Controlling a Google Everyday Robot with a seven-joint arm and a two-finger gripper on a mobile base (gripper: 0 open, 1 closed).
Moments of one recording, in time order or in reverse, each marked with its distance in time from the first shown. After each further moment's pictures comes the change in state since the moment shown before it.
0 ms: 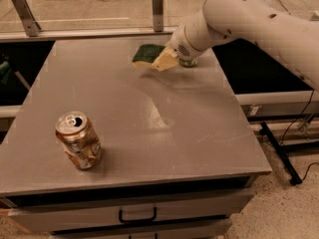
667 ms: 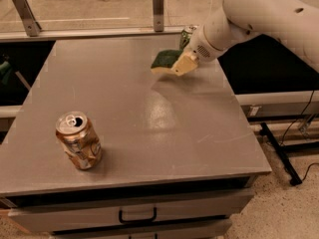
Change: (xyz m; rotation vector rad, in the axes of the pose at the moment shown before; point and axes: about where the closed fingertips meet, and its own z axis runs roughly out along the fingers) arm 0.044 -0.008 -0.038 0.003 0.119 0.019
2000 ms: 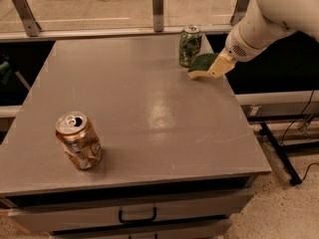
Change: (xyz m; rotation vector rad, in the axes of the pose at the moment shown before) arm 0.085 -0.044 -0.046 0.091 0.190 0.062
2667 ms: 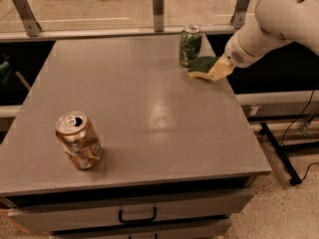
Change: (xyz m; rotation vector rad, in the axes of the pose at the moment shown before) arm 0.010 -0.004 0.022 0.012 -0.017 0.056
